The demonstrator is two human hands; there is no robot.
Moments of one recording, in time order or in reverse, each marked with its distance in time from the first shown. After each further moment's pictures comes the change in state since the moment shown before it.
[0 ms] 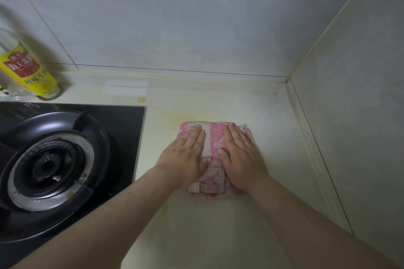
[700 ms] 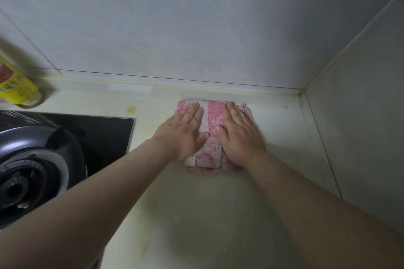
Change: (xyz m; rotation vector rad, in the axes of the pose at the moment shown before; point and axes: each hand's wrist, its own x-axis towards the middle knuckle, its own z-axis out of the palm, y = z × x) left_hand 0.100 -0.044 -0.024 -0.006 -0.045 -0.073; right_hand 0.115 0.030 -0.015 -0.089 -0.011 -0.026
